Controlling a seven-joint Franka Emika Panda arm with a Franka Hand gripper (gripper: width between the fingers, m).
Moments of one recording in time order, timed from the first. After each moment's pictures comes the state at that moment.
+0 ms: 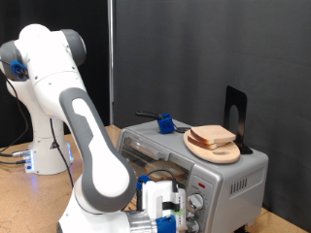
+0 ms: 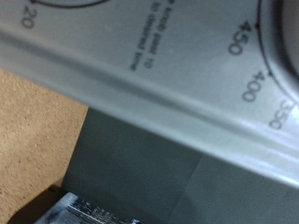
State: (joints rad) arm -0.41 0.89 0.29 -1.62 1.40 1.88 -0.55
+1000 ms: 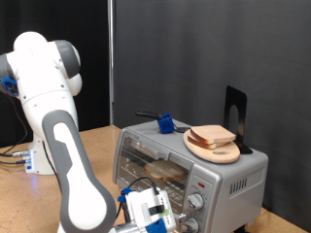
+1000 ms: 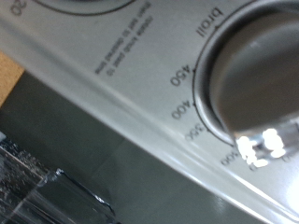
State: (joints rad) arm -0.48 1.00 0.31 -1.57 1.47 1.69 -0.87
